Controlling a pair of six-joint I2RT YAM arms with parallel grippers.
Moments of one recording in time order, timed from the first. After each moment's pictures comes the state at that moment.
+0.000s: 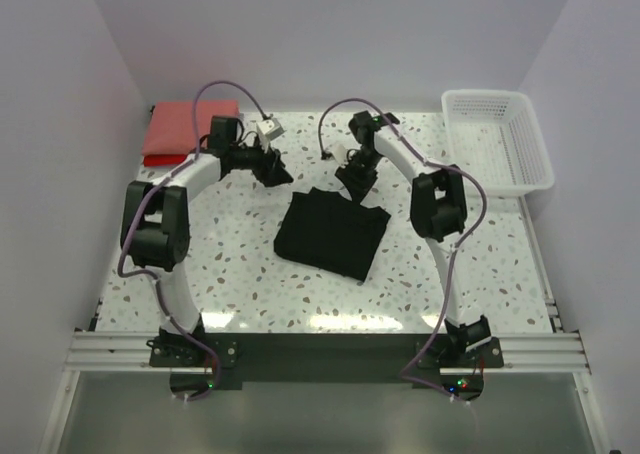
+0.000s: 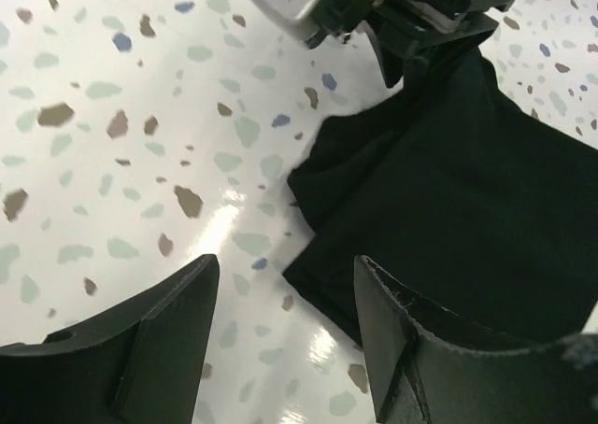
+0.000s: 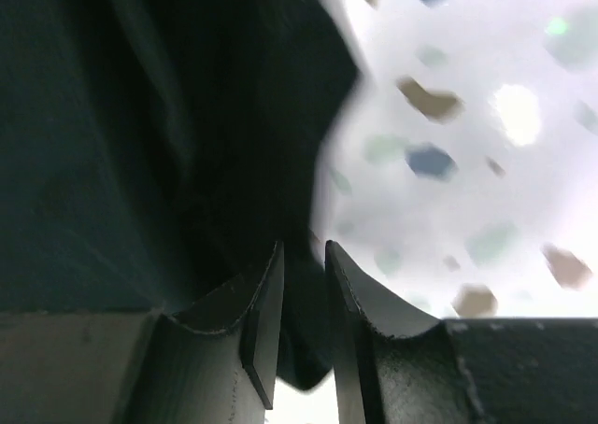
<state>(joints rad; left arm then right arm) -0.15 1.94 1.37 -0.18 0.93 0.38 0.40 2.45 2.21 -1.28 -0.35 -0.64</state>
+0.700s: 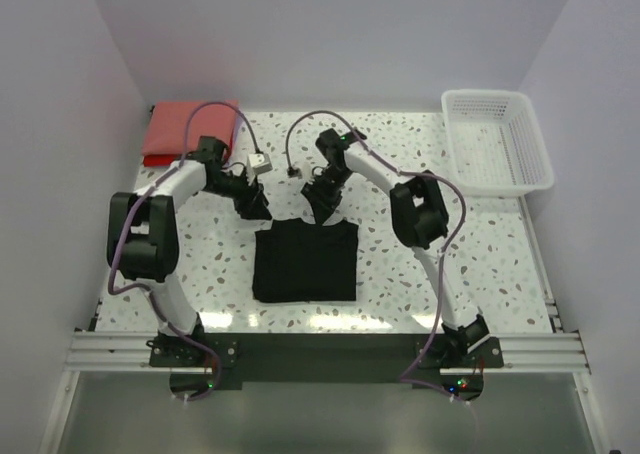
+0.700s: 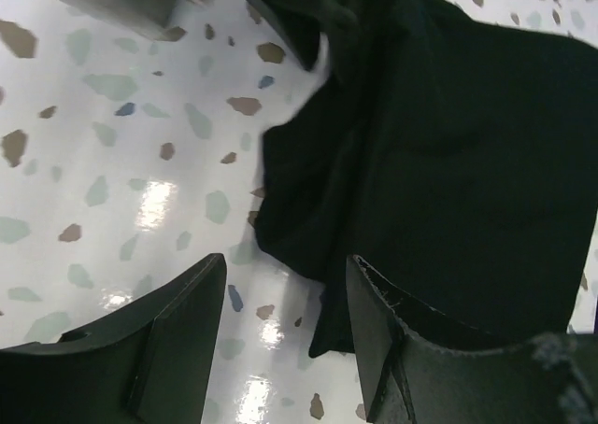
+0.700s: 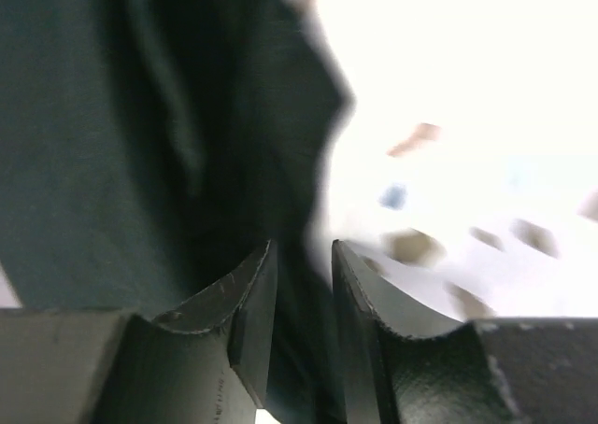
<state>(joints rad) -0.07 1.82 1.23 -0.67 0.96 0.82 0.57 2.49 2.17 -1.21 -0.65 -0.61</state>
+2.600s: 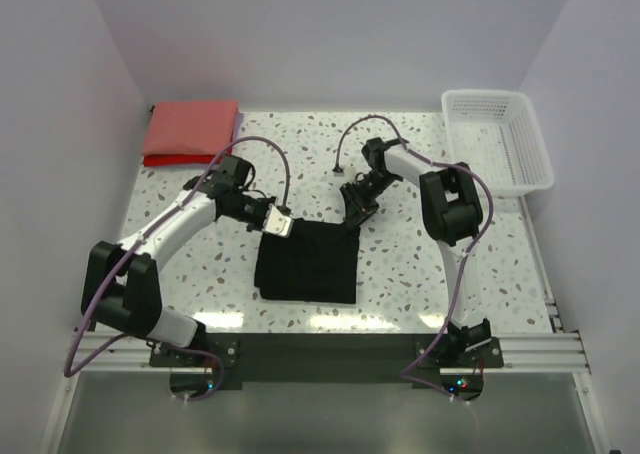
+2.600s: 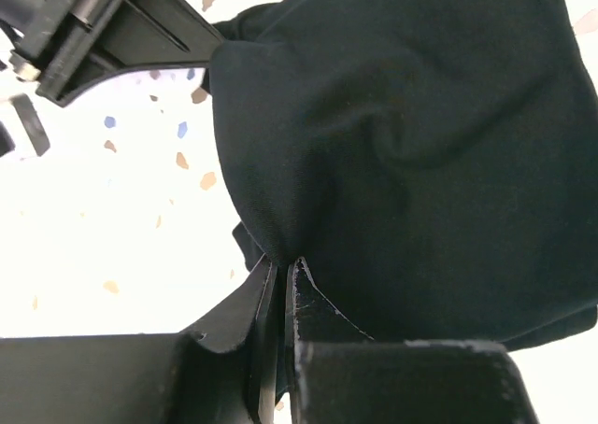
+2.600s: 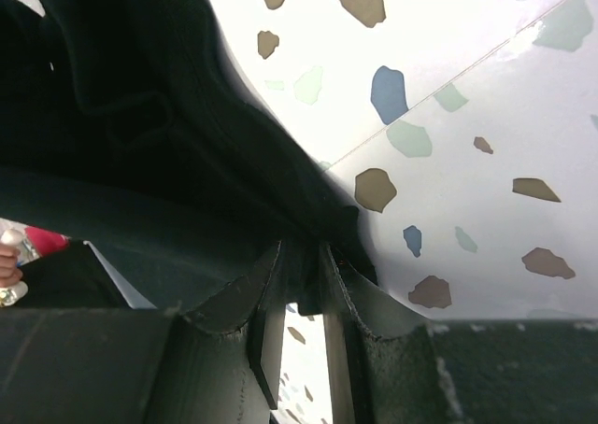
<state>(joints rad) -0.33 1.48 1.04 -0.73 0.83 1.50 0.36 2.32 1.76 -1.08 -0.75 -0.30</state>
